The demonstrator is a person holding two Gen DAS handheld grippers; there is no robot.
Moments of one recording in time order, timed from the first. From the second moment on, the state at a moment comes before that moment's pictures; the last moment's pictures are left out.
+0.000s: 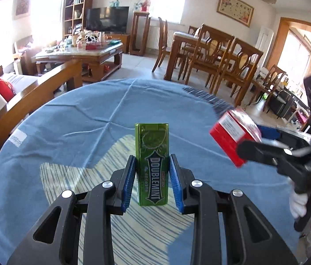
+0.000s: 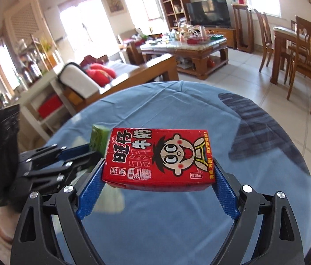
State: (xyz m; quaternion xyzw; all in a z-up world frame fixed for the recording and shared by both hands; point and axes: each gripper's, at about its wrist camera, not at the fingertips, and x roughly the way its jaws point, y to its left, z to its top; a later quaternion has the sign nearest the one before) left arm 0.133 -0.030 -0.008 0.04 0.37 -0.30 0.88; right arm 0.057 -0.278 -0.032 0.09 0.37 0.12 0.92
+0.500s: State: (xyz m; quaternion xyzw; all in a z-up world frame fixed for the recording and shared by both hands) left arm 0.029 -0.104 0.027 0.06 0.32 -0.37 0.87; right arm -0.117 -0.352 0.002 0.12 0.32 0.08 0.94
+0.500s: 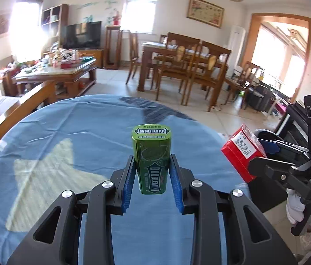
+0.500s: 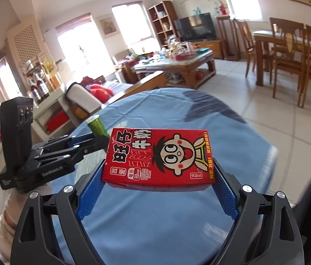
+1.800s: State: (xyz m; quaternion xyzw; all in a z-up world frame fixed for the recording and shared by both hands) left arm -0.126 -0.350 -0.027 0.16 0.32 -0.58 0.73; right arm -0.330 -0.591 -0.051 0.24 0.29 -0.11 0.92
